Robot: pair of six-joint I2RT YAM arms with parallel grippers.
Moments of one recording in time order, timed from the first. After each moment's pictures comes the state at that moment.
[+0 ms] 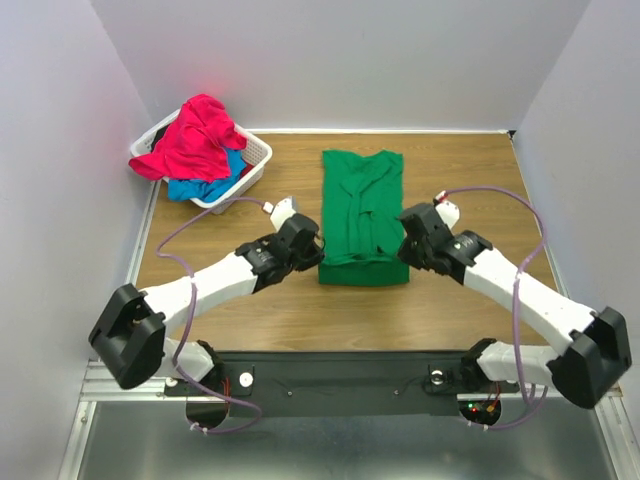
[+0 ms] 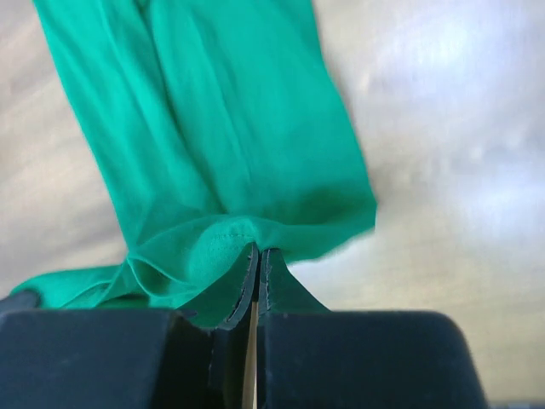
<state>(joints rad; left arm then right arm) -0.83 1.31 0.84 -0.27 -0.28 -1.08 0.65 1.17 0.92 -0.69 0.39 1.02</state>
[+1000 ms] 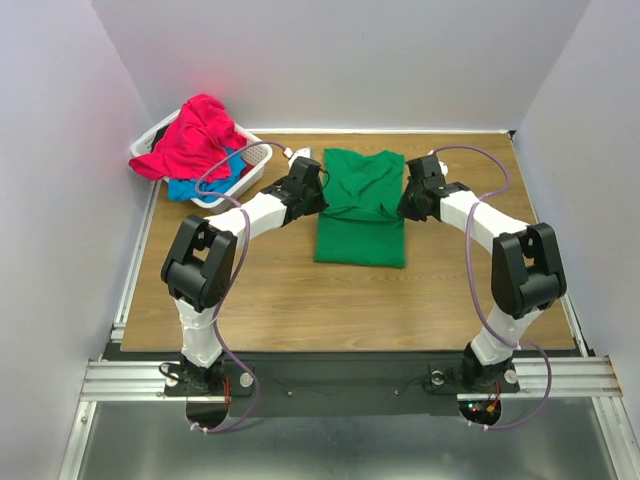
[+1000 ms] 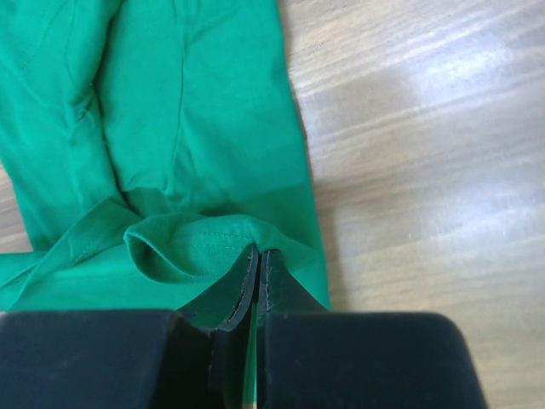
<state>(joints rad) -0.55 1.88 1.33 -0.15 -0.11 -0.67 0.30 1.74 1.23 -0.39 0.16 0.67</state>
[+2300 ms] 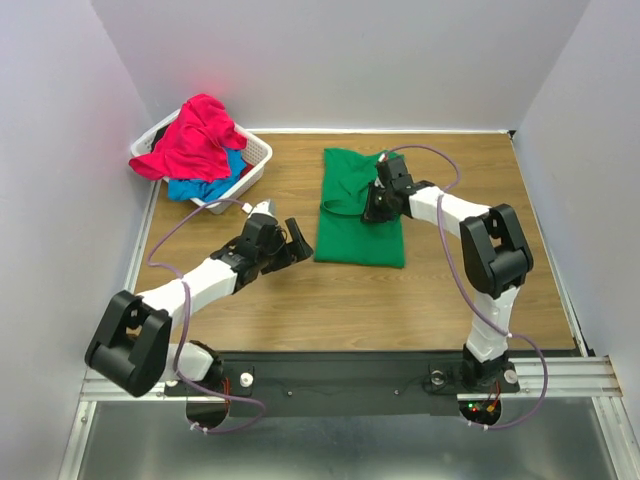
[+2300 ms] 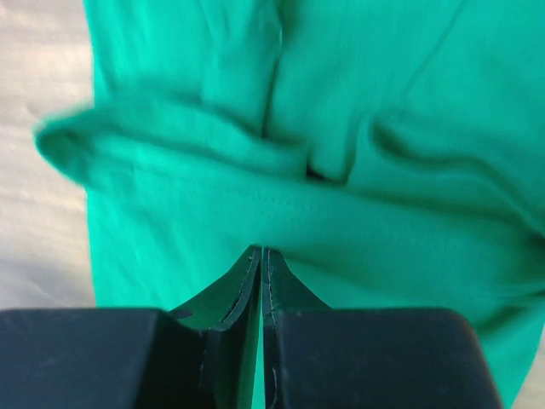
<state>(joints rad) -0.53 1.31 0.65 -0.06 0.01 -0.78 0.42 1.94 1.35 -0.31 -0.15 0.53</state>
